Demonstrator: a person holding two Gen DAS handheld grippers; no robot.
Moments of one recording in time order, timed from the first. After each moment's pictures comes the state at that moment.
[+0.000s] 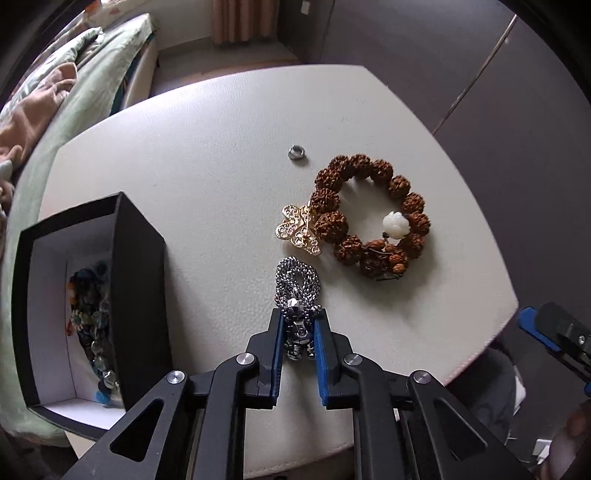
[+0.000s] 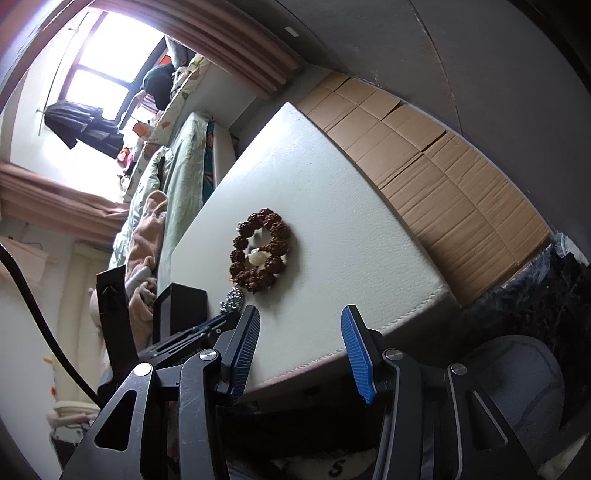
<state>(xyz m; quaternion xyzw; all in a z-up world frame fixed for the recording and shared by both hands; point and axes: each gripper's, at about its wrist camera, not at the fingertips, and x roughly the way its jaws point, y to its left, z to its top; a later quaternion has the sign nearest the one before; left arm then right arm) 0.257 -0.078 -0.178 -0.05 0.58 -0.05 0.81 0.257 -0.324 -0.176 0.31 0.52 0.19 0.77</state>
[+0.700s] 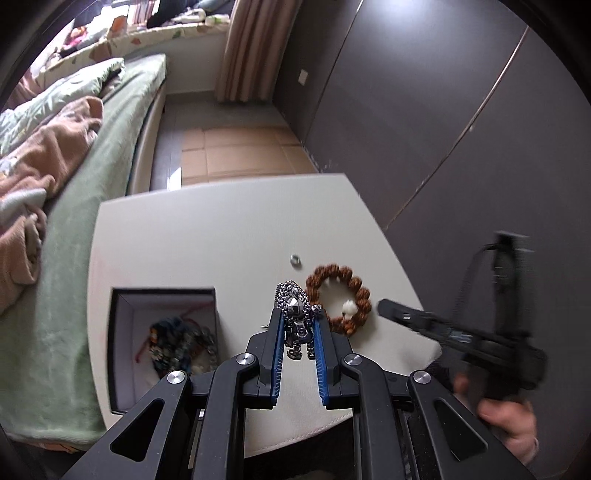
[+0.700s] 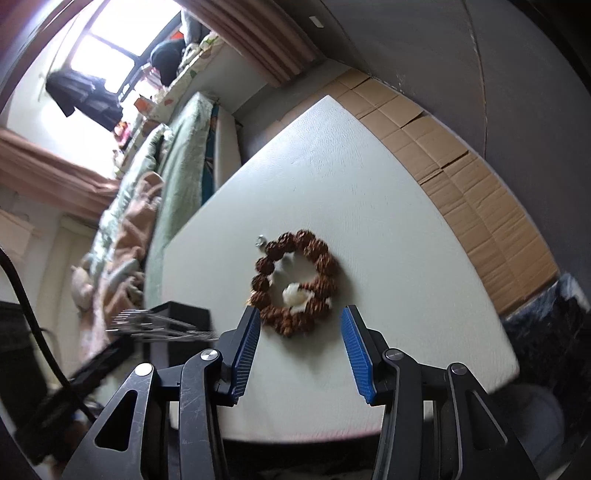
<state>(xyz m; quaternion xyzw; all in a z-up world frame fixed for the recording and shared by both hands) 0.236 -0.027 -0.061 -0.12 0.48 -0.08 0.87 0.319 -0.258 -0.172 0.22 0.54 0.18 0.79</state>
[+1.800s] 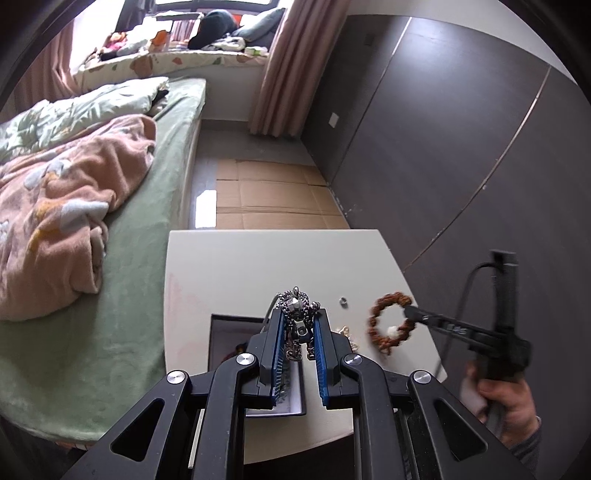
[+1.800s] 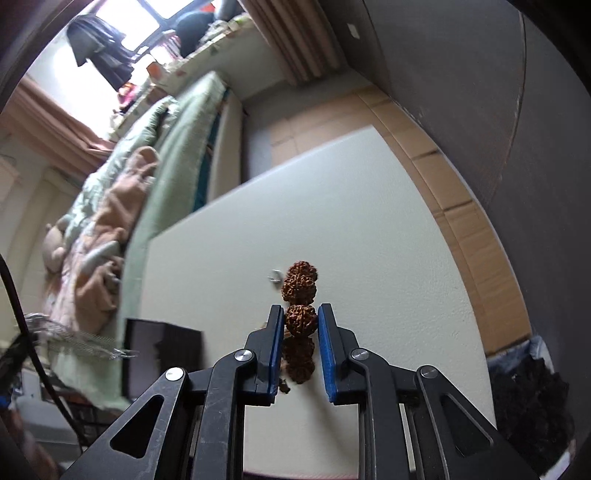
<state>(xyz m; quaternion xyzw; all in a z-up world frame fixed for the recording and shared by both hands) 0.205 0.055 -0.020 -0.15 0.43 -0.03 0.89 0.339 -0.235 -0.121 0.14 0.52 0.20 0.82</state>
